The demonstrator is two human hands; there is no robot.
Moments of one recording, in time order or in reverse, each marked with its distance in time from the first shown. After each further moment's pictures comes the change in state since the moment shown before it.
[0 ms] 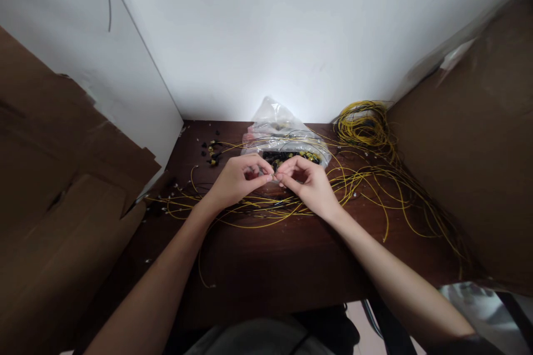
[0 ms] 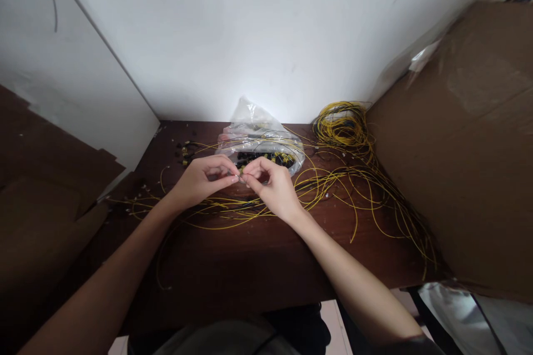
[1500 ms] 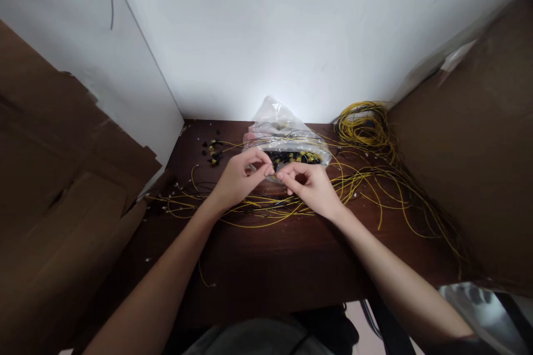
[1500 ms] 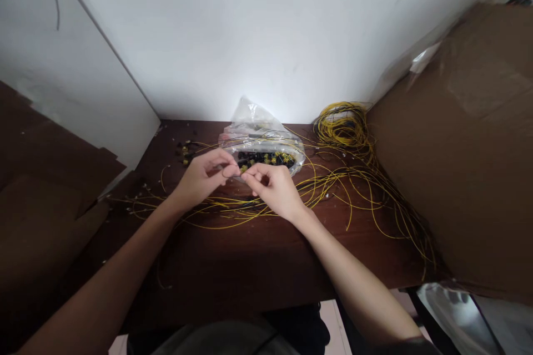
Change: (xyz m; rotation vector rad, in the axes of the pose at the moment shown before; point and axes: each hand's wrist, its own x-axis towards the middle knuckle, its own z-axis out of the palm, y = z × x) left_hand 0.002 0.008 0.006 -0.208 0.114 -0.041; right_hand -0.001 -0.006 -0.006 -0.219 -0.090 0.014
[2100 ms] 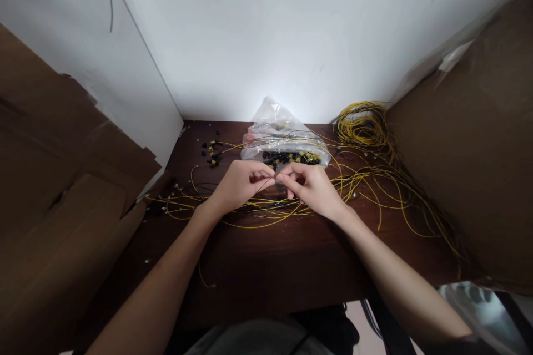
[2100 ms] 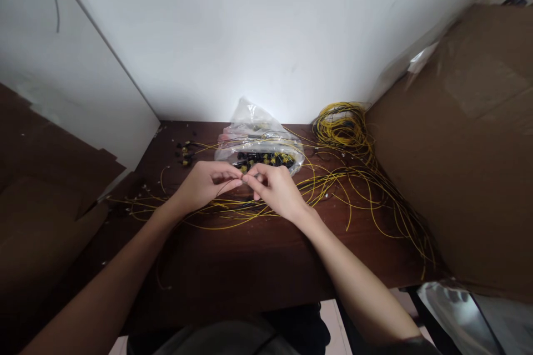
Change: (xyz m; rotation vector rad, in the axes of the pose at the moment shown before) left_hand -0.003 -0.009 -0.002 0.224 -0.146 0.054; right_hand -0.001 -0.003 -0.008 -0.143 -0.094 0.001
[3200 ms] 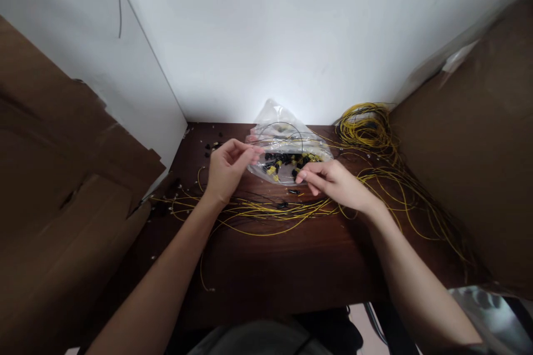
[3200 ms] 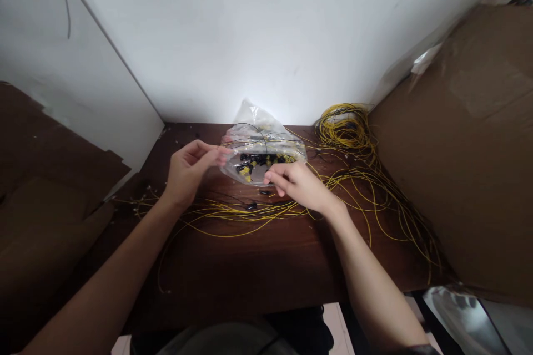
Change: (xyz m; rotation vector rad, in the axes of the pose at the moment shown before) left_hand 0.006 0.007 -0.007 -0.501 0.520 -0.132; right_hand -0.002 0.008 -0.040 -0.095 -0.177 -0.025
